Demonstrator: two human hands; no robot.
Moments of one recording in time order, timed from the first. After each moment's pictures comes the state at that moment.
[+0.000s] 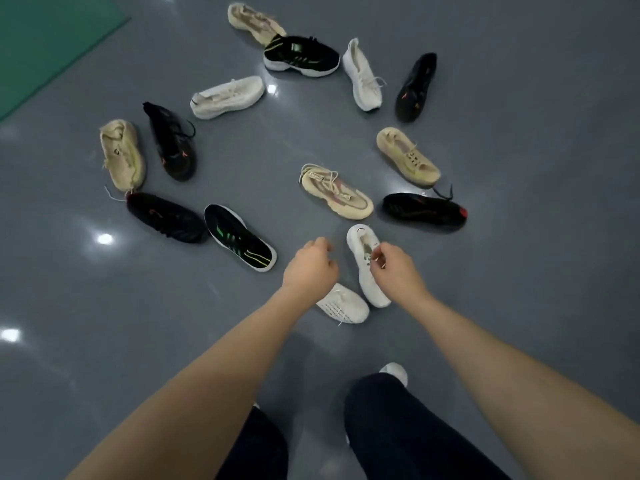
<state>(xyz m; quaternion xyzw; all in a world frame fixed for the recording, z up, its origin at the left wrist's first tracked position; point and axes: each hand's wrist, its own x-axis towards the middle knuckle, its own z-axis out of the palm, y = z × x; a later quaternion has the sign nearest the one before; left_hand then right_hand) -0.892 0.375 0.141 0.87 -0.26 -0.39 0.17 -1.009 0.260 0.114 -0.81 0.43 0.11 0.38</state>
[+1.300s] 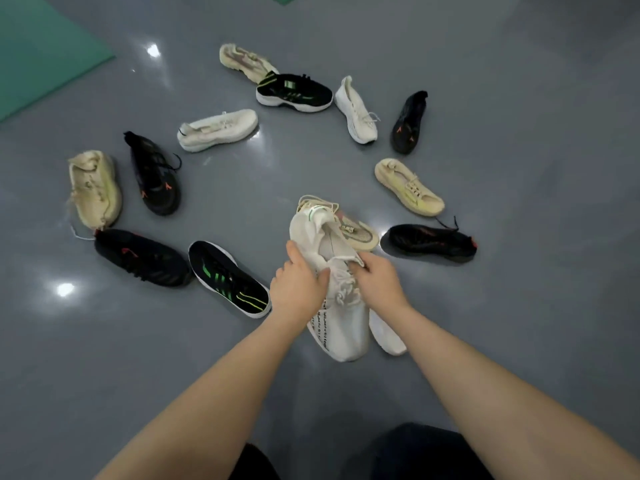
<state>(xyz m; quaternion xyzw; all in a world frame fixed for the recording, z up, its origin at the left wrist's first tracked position) -0.839 0.380 0.058 0.91 -0.24 -0.28 0.19 -0.931 0.279 0.054 -0.76 0.45 -0.03 0.47</state>
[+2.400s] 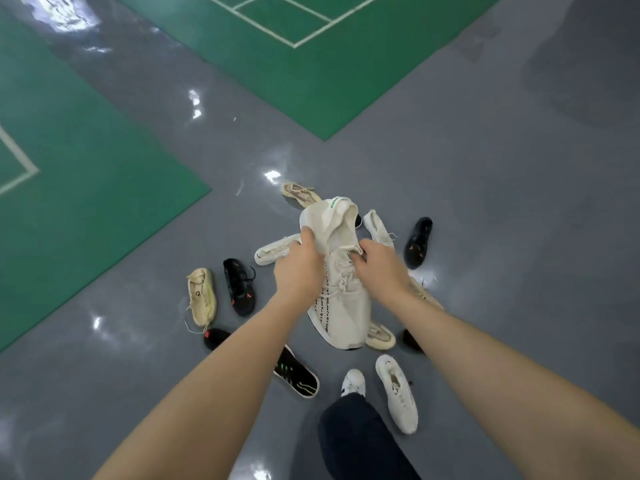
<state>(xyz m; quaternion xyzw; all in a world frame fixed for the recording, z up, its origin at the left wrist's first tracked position) -0.609 0.309 0.485 0.92 -0.31 -0.17 0.16 -0.700 0.202 0.479 -0.87 0.39 0.01 0.29</state>
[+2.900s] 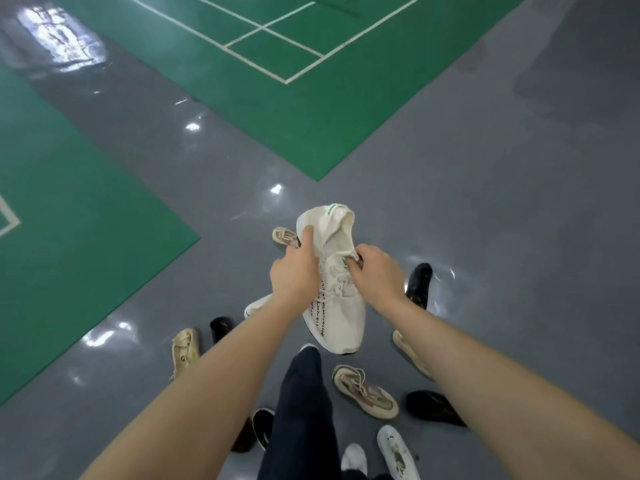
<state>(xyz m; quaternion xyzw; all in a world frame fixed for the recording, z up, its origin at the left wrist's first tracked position) -0.479 0.153 0.510 0.92 -0.33 -0.16 0.15 -0.576 0.049 0.491 -0.89 0.38 -0.04 0.27</state>
